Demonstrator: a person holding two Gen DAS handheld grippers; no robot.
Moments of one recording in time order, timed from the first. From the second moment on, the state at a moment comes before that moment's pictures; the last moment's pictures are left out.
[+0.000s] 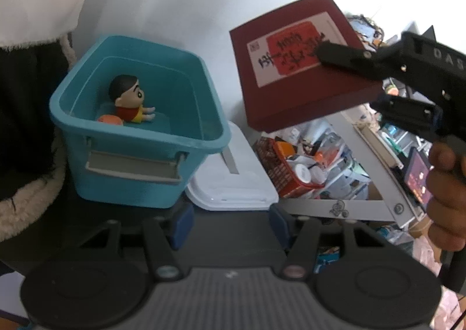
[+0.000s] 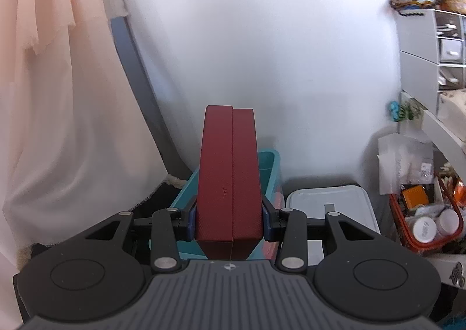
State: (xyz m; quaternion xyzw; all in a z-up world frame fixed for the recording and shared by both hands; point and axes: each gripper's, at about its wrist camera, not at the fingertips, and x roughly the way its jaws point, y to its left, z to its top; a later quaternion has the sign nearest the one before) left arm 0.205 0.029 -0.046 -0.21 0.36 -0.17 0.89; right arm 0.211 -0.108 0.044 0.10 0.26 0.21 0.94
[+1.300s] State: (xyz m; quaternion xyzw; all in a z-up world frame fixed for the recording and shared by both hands) left arm 0.241 0.065 -0.099 -0.25 0.40 -0.09 0.88; right arm 0.333 -0.013 -0.032 -0.04 0.36 0.24 0.90
